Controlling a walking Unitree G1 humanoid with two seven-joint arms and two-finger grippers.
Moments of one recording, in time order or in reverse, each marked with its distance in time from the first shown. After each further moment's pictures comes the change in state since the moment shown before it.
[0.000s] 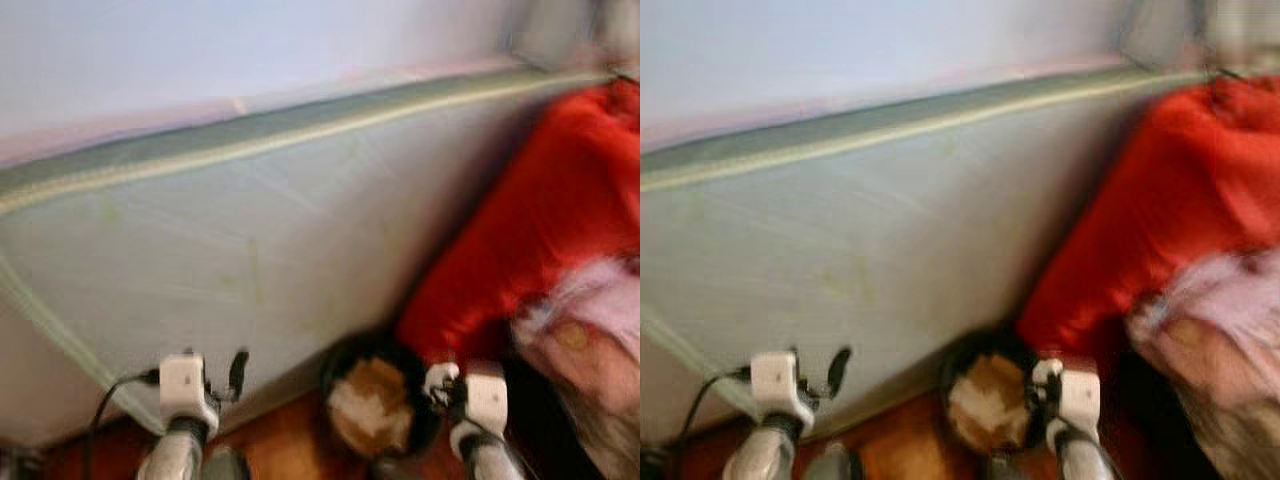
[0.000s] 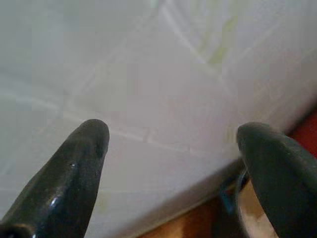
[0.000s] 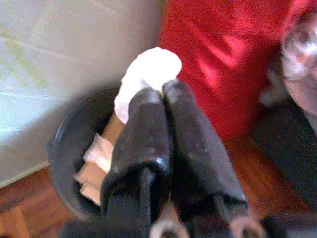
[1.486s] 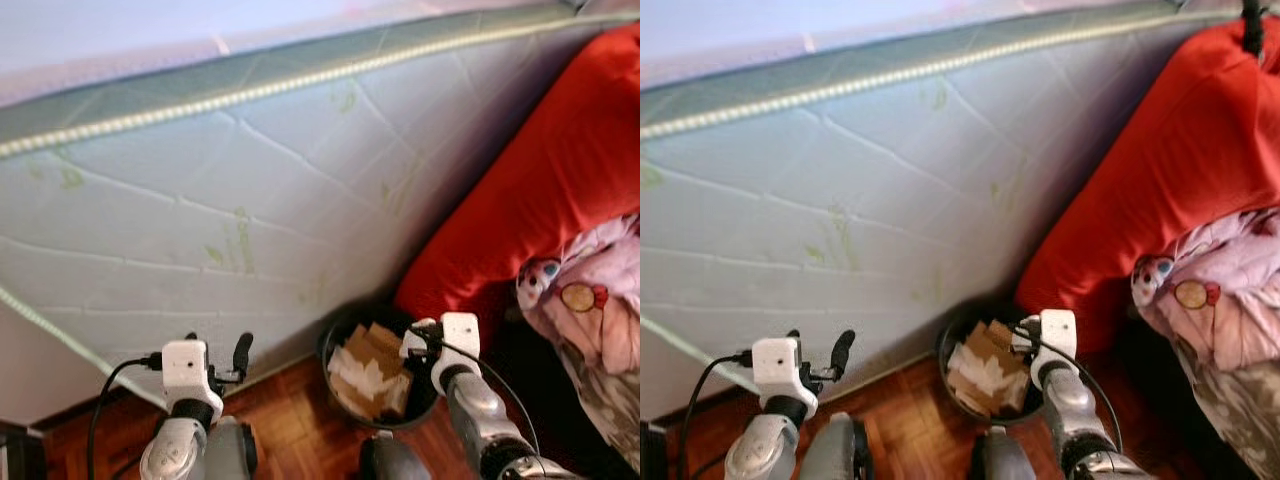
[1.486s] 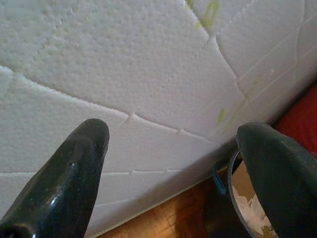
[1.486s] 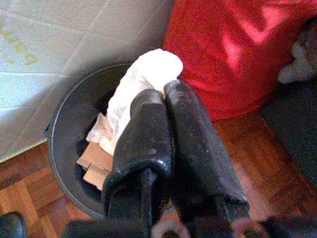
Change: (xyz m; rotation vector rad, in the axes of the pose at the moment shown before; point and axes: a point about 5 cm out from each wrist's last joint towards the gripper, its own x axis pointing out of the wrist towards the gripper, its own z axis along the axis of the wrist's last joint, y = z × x) left arm 0.008 -0.009 0.024 -0.007 -0.064 -0.021; right arm 0.049 0.018 0.046 -0.023 0.107 0.047
